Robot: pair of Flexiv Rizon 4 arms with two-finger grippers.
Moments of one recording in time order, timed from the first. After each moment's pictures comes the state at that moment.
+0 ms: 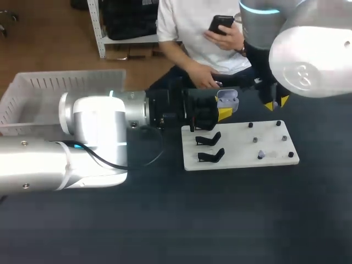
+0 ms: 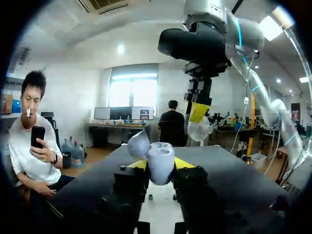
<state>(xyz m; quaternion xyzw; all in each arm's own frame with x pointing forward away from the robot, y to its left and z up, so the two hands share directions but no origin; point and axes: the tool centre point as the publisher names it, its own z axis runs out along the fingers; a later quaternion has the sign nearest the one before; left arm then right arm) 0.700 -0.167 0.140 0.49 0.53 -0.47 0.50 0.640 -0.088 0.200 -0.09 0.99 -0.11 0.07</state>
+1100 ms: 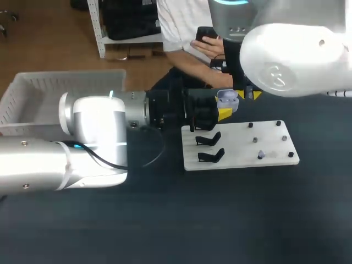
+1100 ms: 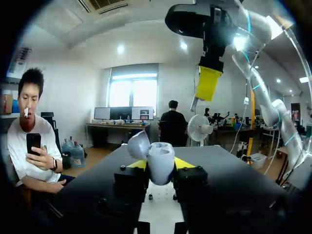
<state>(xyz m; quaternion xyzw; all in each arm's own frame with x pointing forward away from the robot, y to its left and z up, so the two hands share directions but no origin) 0.700 -0.167 0.141 0.49 0.53 -0.47 0.50 0.641 -0.030 0.230 0.15 0.98 -0.08 0.14</state>
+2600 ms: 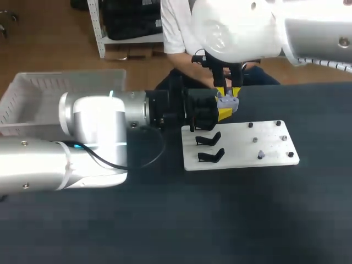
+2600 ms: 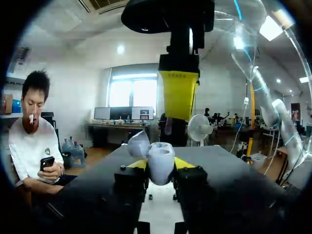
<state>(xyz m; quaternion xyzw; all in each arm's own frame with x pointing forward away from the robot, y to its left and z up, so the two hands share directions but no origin) 0.700 -0.167 0.141 0.49 0.53 -0.47 0.50 0.676 0.005 0.208 0.15 0.98 -0.08 0.06</state>
